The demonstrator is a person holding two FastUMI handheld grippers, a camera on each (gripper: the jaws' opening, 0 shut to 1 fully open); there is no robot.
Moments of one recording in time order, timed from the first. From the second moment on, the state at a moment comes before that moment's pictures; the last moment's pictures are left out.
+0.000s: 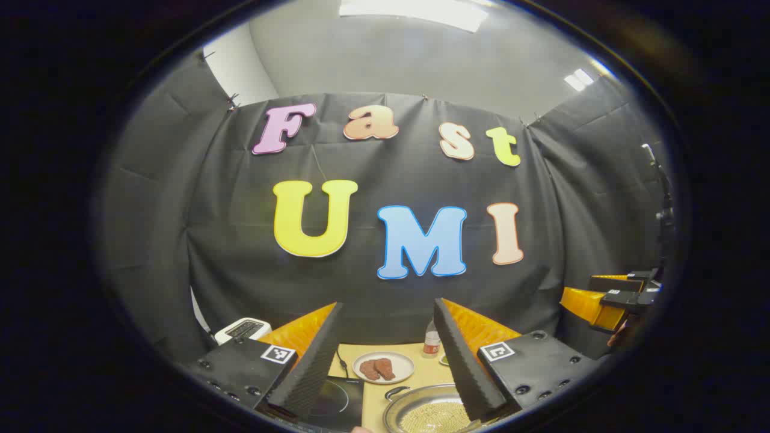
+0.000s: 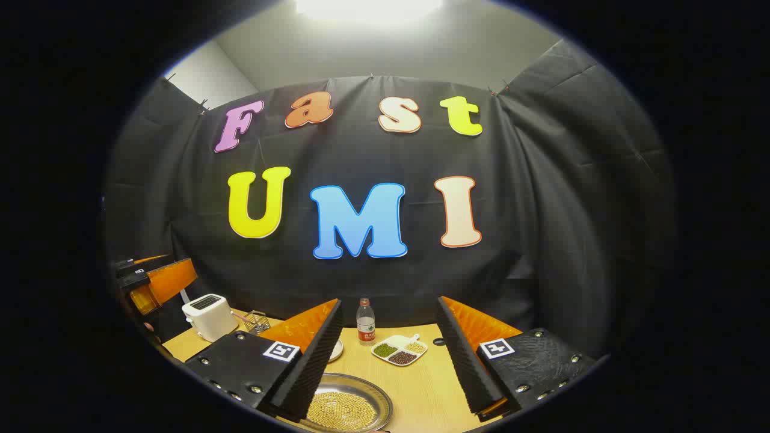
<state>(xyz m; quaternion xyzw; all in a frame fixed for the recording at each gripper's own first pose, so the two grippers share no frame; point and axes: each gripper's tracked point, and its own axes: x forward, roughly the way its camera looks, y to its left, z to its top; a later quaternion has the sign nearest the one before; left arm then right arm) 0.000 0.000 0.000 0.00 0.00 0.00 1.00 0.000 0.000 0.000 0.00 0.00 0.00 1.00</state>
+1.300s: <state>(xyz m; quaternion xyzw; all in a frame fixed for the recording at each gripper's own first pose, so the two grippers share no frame) -0.008 -0.007 -0.007 0.01 0.01 0.00 1.00 0.001 -0.004 -0.045 -0.02 0.06 0.01 1.00</state>
